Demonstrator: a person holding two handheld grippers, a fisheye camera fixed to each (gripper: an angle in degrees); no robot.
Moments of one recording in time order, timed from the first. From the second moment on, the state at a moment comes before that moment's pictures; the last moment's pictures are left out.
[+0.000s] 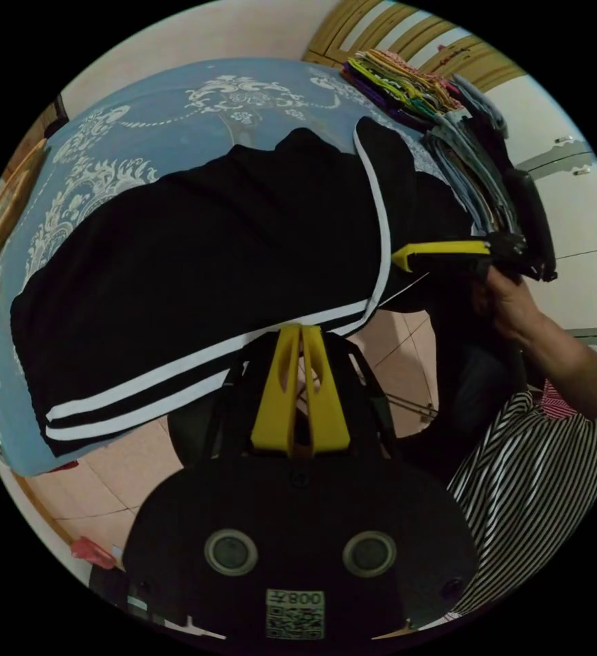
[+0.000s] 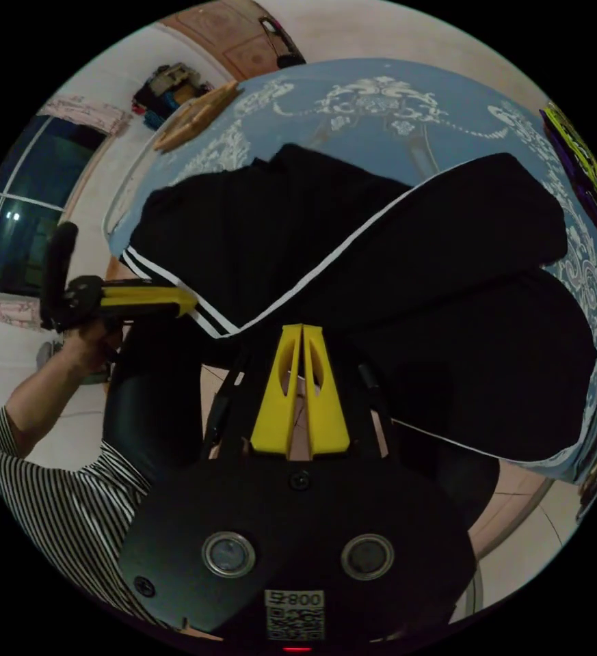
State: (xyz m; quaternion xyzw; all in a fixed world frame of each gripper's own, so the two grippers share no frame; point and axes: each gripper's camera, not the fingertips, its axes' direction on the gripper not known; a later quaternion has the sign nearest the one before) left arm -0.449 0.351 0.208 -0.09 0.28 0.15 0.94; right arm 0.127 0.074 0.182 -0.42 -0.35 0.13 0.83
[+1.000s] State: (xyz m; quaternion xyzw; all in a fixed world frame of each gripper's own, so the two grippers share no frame) left arm -0.186 0.206 0.279 -0.11 0.37 0.19 0.90; right arm 0.401 0.013 0.285 -0.50 -0.21 0.17 0.82
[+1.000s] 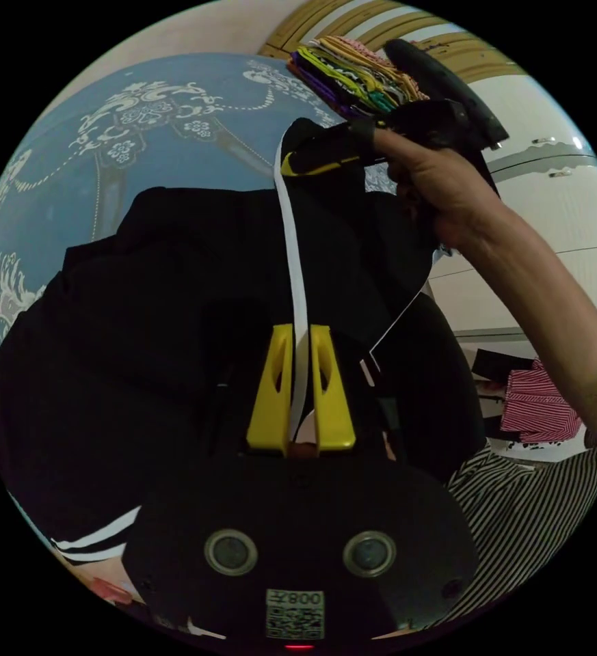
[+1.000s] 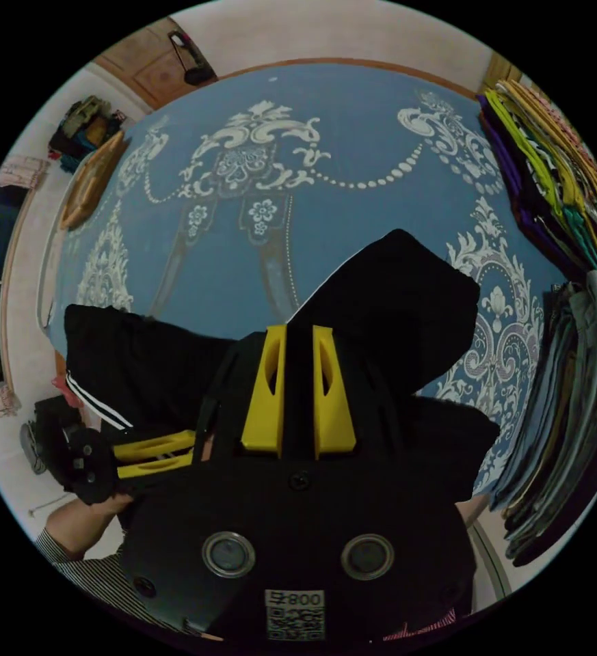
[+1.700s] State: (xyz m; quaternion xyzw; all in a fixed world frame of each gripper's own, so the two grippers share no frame) left arm -0.055 0.185 0.237 0.03 0.35 0.23 0.91; right arm 0.641 0.091 0.126 -0.25 -0.40 0.40 0.78
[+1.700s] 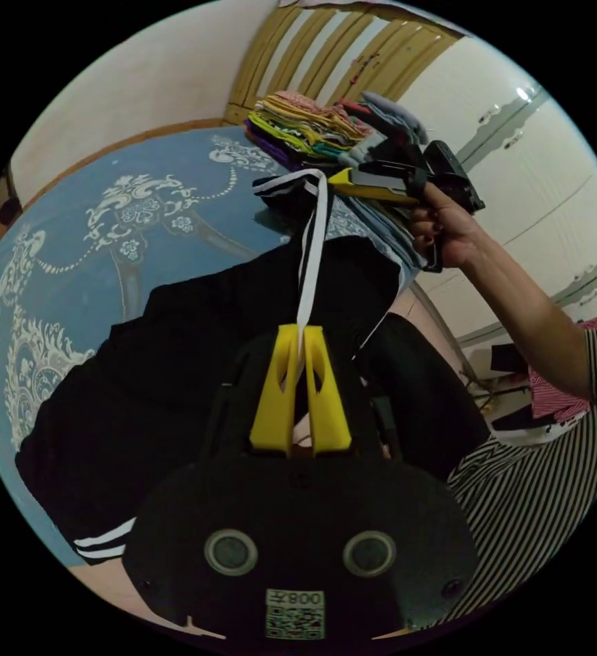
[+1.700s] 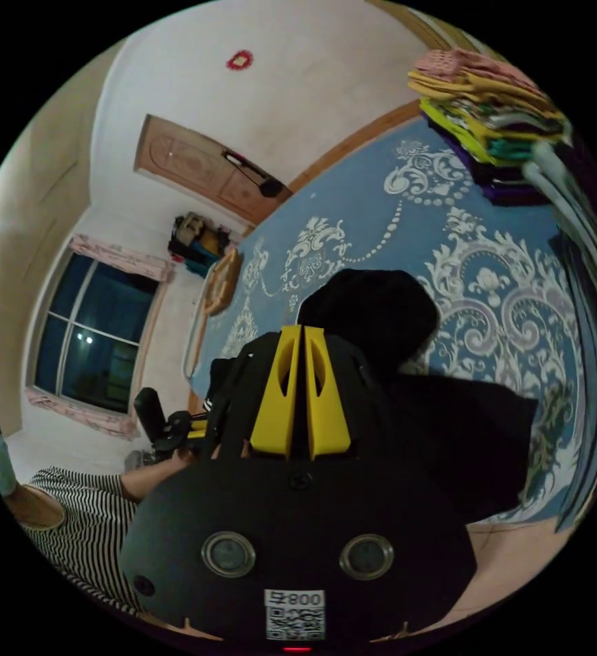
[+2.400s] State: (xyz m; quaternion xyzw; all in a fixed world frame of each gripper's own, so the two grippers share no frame) left arm 0.132 0.186 0.271 -0.08 0.24 0.39 0.89; right arm 0.691 0.209 -0.050 -0.32 -0.28 0.38 0.82
